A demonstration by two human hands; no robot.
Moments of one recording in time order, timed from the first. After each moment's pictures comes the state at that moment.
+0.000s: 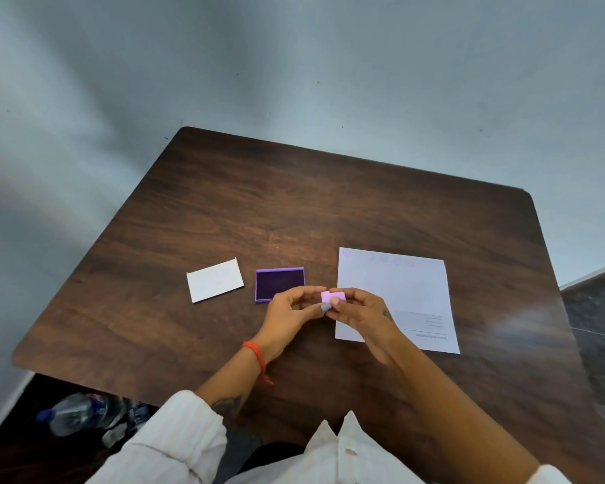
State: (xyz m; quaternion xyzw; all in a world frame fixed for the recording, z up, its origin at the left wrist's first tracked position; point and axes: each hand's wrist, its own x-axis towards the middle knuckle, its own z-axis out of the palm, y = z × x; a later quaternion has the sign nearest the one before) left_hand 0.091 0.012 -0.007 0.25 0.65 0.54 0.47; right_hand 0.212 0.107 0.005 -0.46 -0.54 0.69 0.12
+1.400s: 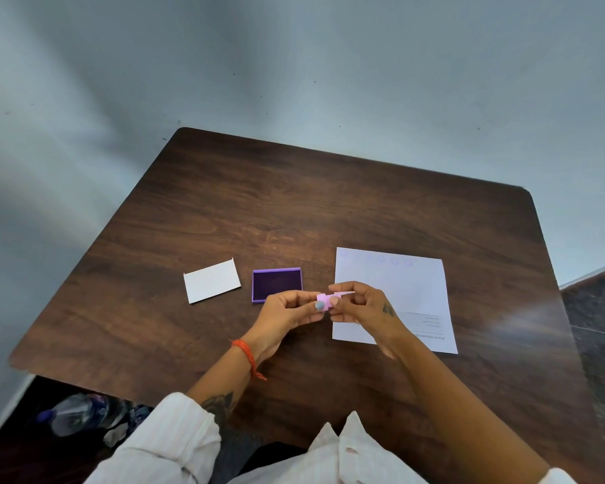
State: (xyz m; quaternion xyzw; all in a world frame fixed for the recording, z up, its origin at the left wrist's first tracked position) left_hand 0.088 0.014 -0.001 0.15 0.59 0.57 0.56; right_hand 0.219 0.118 0.017 -0.40 -0.63 0.65 0.10
